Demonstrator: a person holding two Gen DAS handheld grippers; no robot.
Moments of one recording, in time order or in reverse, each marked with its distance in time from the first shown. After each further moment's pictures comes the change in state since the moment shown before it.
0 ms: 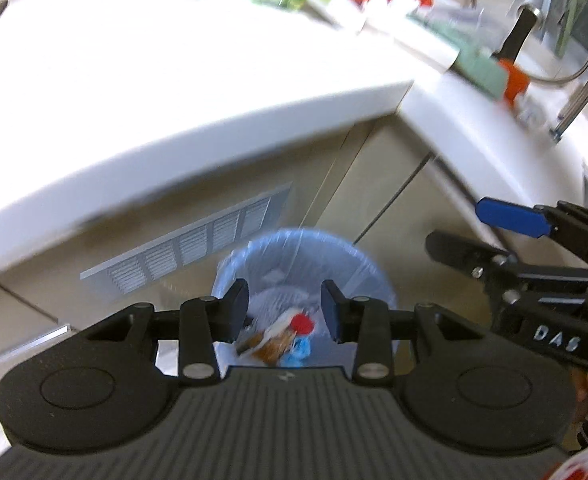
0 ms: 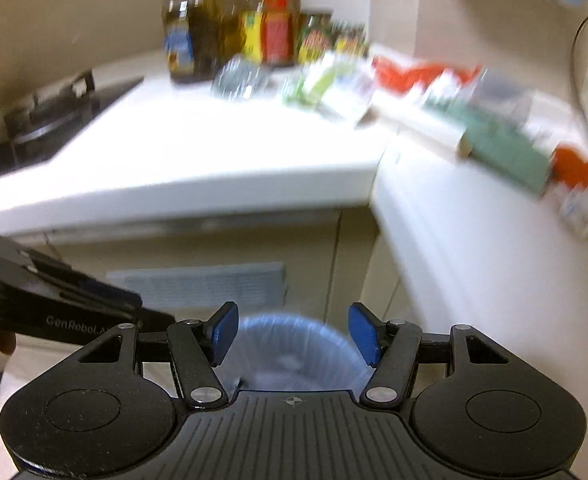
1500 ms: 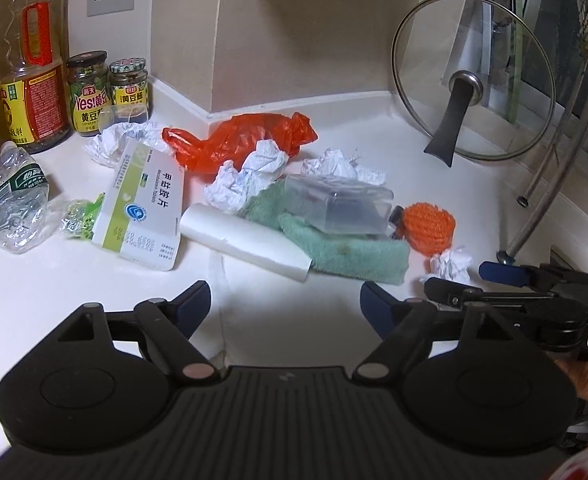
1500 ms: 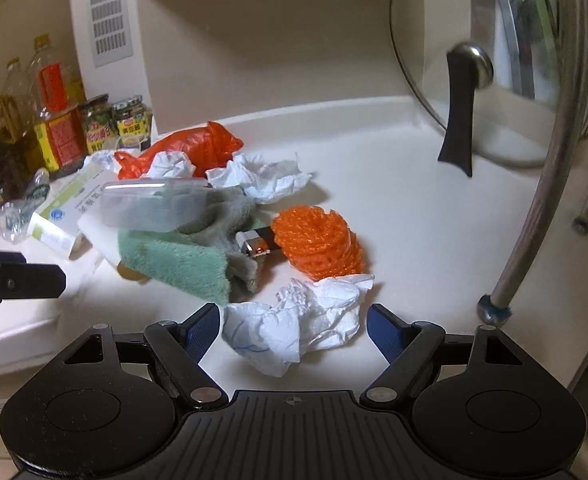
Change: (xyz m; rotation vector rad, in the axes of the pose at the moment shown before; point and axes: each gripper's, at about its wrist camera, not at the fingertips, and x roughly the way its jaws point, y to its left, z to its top) left arm 0.037 -0.156 0.150 0.158 -0.243 -0.027; right arm 0.001 -0.237 0.055 0.280 -0.074 -0.193
